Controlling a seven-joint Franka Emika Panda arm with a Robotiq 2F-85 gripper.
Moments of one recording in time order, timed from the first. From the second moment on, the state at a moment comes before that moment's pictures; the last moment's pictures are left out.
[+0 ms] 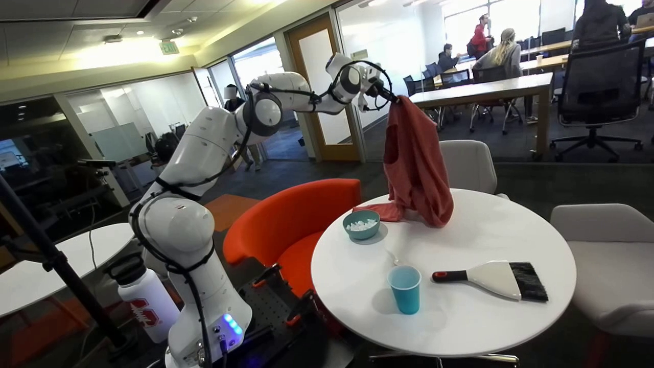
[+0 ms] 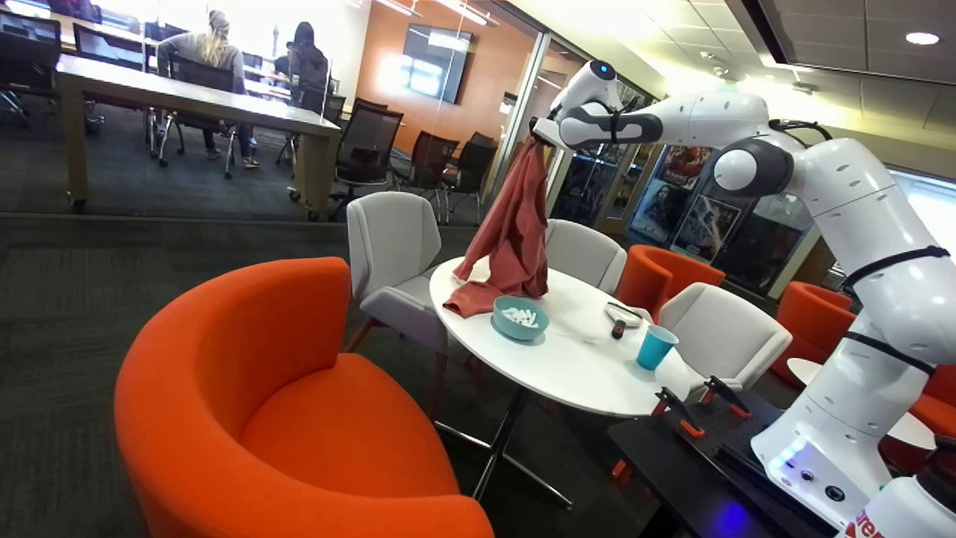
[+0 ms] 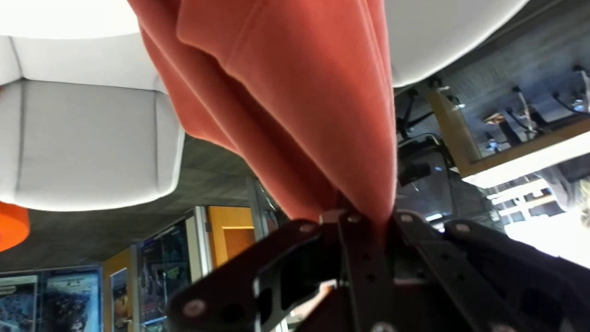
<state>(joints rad) 0.26 0.89 -0.32 -0.89 -0.25 2.56 0.93</state>
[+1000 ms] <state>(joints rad) 0.19 0.75 0.33 -0.88 0.07 2.55 0.23</state>
